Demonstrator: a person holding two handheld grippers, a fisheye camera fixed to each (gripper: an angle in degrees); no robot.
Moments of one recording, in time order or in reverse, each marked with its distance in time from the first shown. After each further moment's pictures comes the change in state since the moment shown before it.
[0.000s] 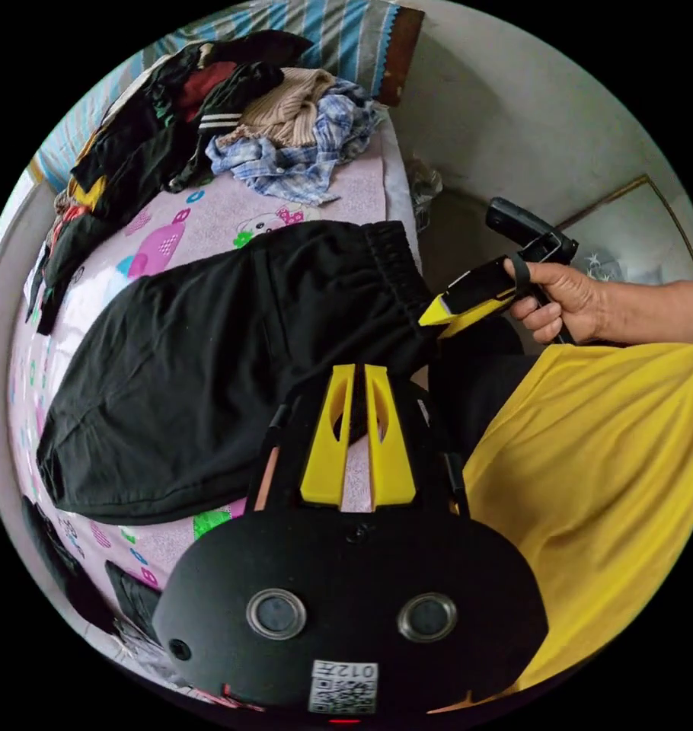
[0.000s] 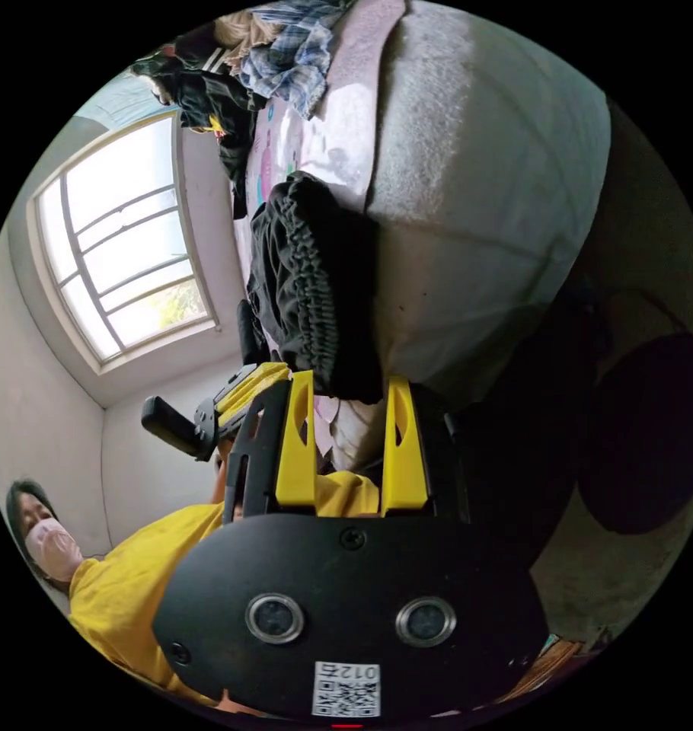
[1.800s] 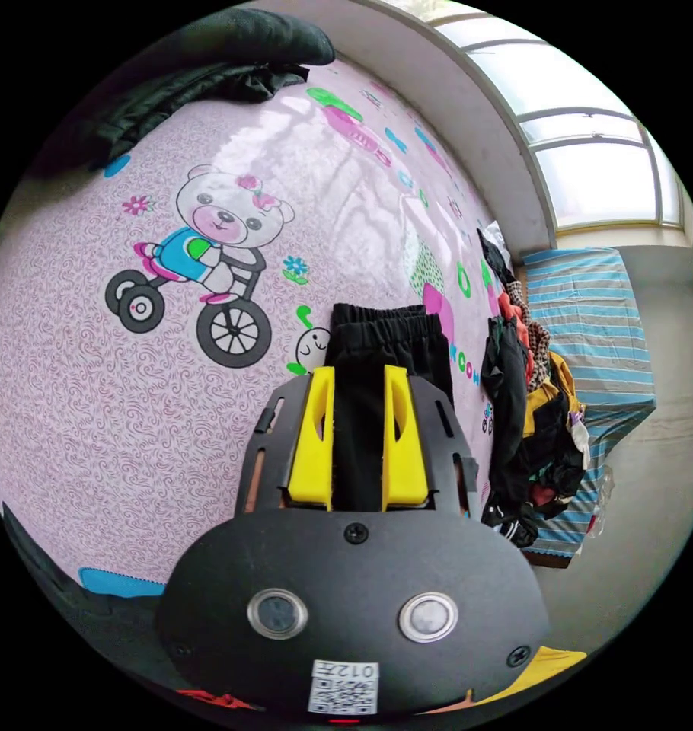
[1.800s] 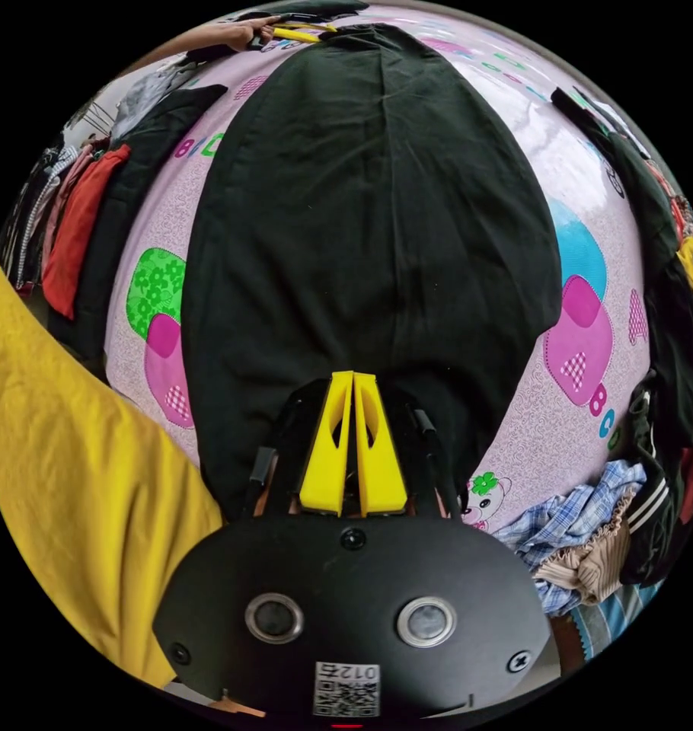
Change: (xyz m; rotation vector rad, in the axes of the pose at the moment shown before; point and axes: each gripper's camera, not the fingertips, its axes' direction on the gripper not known) left arm -0.775 0.599 0.041 0.589 0.227 -1.627; right arm -0.328 -0.092 0.566 -0.700 1.142 -1.134
